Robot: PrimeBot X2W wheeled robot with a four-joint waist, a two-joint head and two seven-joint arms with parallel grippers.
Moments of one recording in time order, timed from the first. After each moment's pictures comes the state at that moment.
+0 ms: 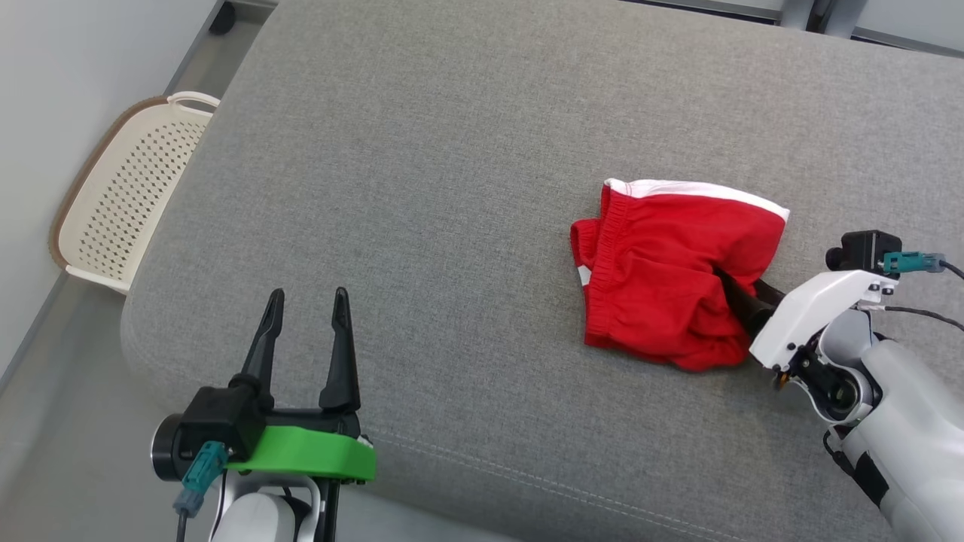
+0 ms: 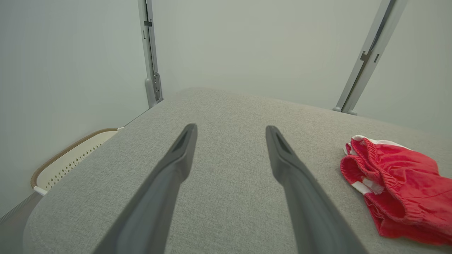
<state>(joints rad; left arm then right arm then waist) -0.11 0.06 -0.23 0.11 -0.30 0.03 -0.26 -0.54 -0.36 0.44 0.67 1.02 0.13 0.14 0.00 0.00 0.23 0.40</state>
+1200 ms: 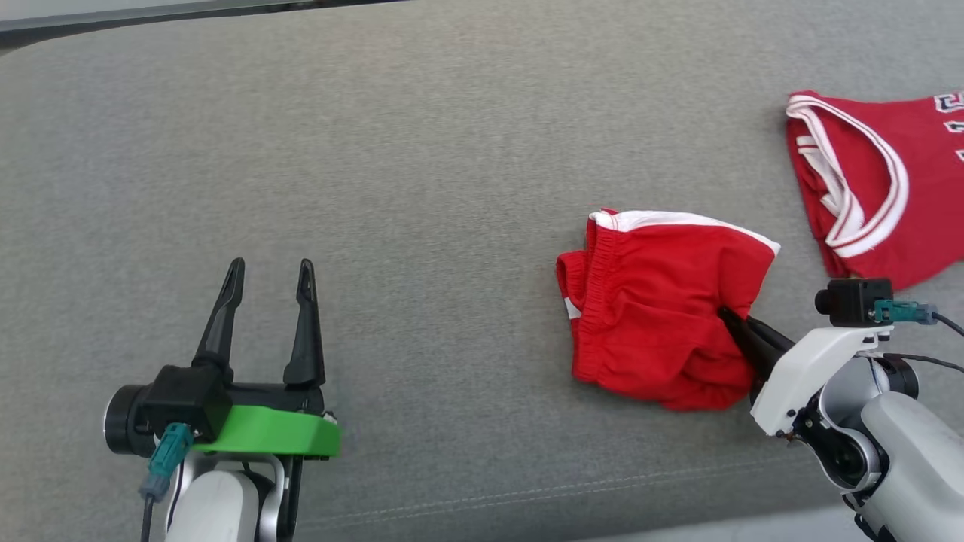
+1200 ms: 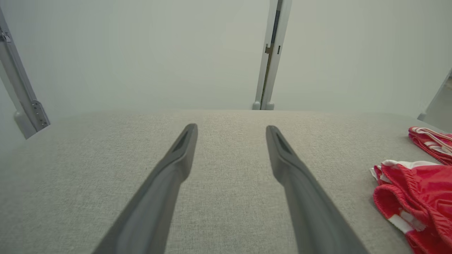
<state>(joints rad) -0.16 0.09 -0.16 0.09 -0.23 0.00 -0.26 -0.37 -0.47 0.49 0.39 0.90 0.13 0.06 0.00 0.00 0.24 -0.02</state>
